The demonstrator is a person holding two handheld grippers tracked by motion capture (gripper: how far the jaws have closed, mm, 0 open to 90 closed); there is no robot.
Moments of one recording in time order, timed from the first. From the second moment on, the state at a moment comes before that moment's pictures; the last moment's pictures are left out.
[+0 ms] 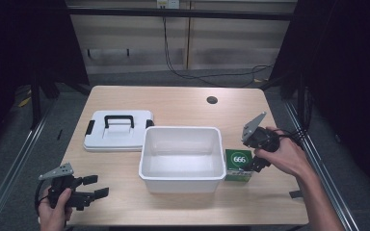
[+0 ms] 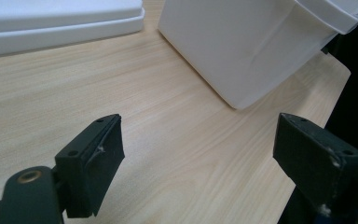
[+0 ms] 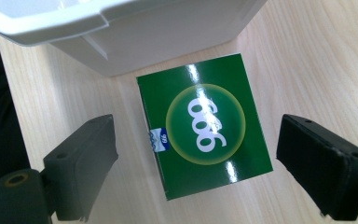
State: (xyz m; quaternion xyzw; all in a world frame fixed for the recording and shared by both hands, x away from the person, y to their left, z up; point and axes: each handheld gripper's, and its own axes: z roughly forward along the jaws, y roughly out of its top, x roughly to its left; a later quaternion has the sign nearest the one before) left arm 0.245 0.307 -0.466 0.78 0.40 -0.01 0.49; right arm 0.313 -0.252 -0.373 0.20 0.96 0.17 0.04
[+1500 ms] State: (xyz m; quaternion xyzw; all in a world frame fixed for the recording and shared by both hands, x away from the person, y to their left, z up) left arm 0.245 0.306 -0.466 0.78 0.39 -0.01 0.49; right arm 0.343 -0.221 -0.420 0.08 0.99 0.06 -0.01
